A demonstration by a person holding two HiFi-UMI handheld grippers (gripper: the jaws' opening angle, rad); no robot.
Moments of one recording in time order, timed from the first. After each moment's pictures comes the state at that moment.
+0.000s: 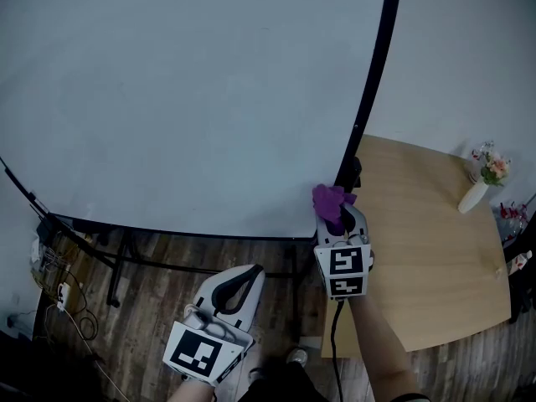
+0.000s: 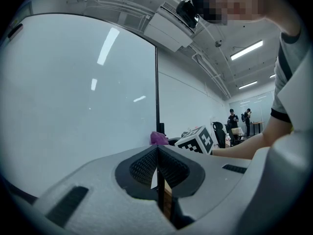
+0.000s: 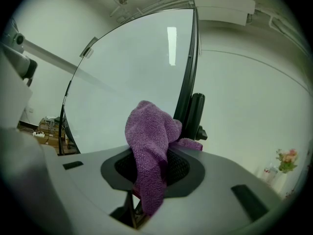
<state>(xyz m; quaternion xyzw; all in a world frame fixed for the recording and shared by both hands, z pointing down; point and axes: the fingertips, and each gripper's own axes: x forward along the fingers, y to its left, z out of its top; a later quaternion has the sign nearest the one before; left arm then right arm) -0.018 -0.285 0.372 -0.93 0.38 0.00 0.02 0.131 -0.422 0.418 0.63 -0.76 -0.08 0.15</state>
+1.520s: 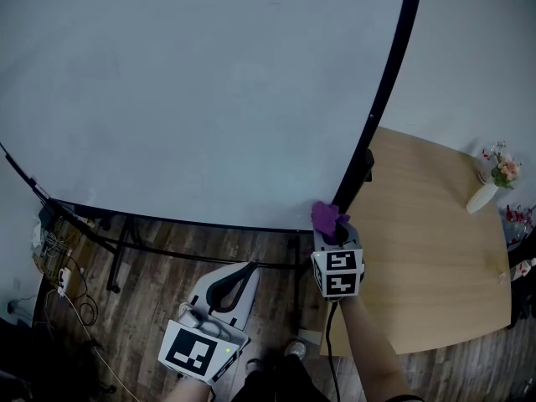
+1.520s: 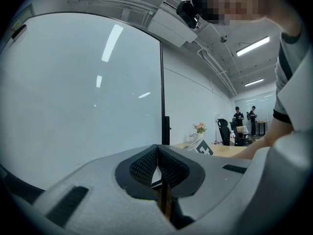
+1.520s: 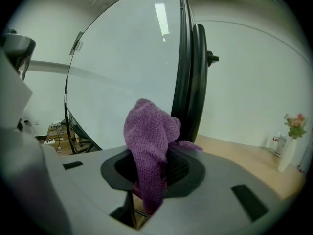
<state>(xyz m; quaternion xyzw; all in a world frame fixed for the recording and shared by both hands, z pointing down) -0.027 -0.293 0.394 -0.91 0.41 -0.02 0.00 0.135 -0.427 0.524 0.62 -0.76 0.04 0.19</state>
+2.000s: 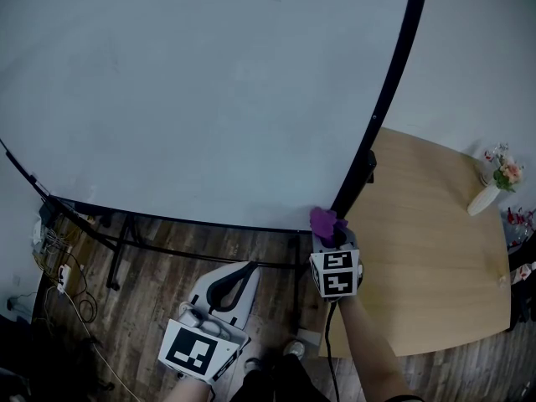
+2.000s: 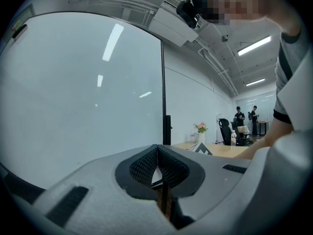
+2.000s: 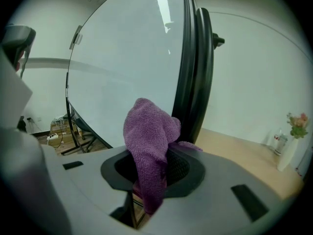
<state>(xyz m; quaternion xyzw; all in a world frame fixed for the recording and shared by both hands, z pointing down) -0.027 -0.296 0.396 -0.91 0.42 -0.02 -0.01 0.135 -0.426 0.549 0.61 -0.76 0.07 0.22</state>
